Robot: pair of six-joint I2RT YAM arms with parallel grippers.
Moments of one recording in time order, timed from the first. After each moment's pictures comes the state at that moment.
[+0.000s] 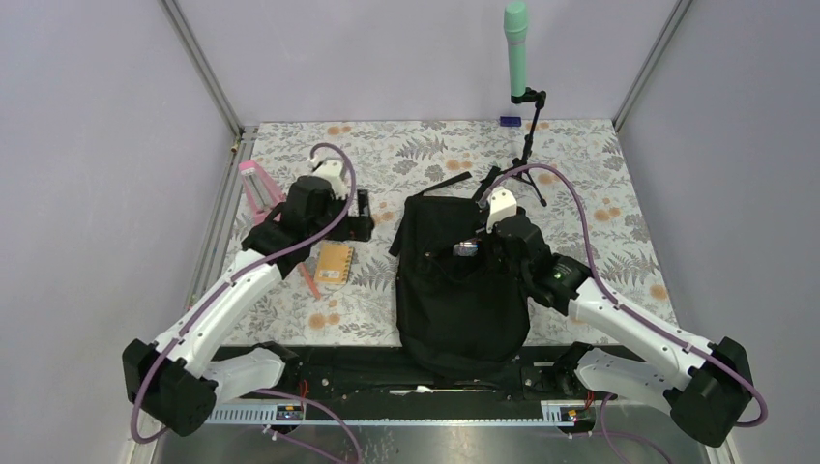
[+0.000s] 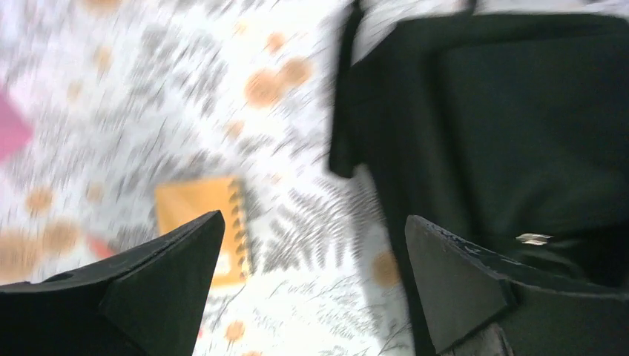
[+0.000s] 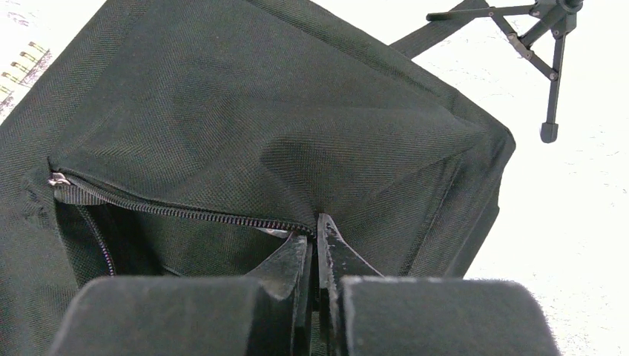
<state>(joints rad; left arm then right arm) -0.54 1.10 1.04 -0.49 -0.05 -0.28 0.74 1.02 0.73 -0.26 0.33 0.10</state>
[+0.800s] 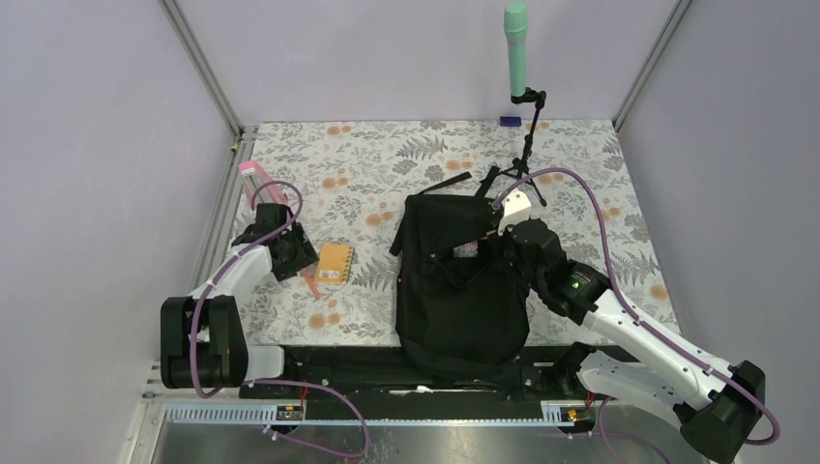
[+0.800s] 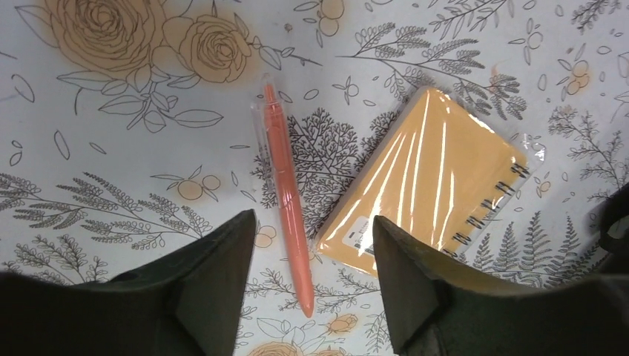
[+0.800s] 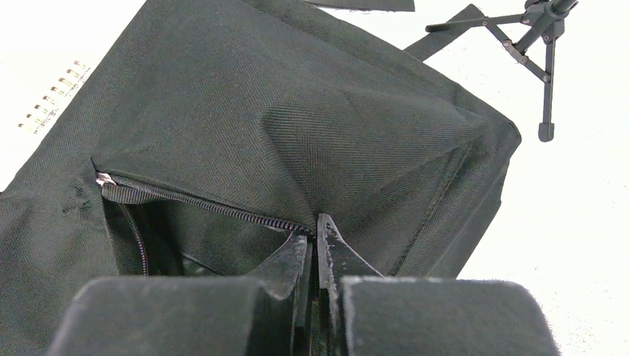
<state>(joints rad) 0.02 1.31 0.70 -0.48 0.00 -0.48 0.74 0.90 0.74 -0.32 0.30 0.13</state>
